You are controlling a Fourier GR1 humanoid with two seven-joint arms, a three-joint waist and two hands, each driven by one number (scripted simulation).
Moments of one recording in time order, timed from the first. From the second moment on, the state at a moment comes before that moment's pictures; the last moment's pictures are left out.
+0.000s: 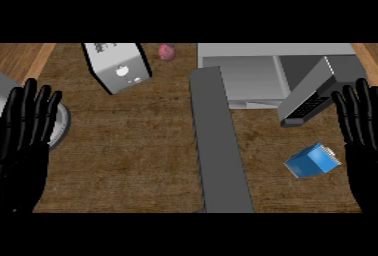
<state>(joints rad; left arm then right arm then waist) 0.00 0.11 -0.02 -2.10 0.01 0.00 -0.02 0.00 -0.11 0.01 -2.10 -0.01 0.00 0.00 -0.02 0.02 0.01</state>
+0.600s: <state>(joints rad) 0.11 0.09 0.03 -2.15 0.18 -0.04 0.06 0.13 -0.37 -0.25 -2.12 -0.53 0.43 -0.02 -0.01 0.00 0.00</state>
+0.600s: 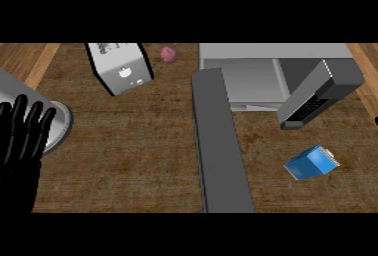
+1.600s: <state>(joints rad) 0.52 0.07 0.17 -2.36 0.37 -0.27 0.02 0.16 -0.32 -0.39 -1.85 -0.36 0.59 -0.12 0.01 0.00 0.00</state>
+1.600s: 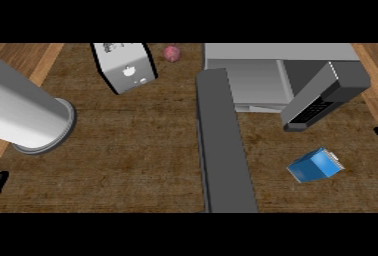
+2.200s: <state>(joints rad) 0.62 0.05 0.24 -2.36 0.42 -0.37 -0.01 0.07 -0.31 -0.37 -1.43 -0.03 0.55 -0.42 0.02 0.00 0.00</state>
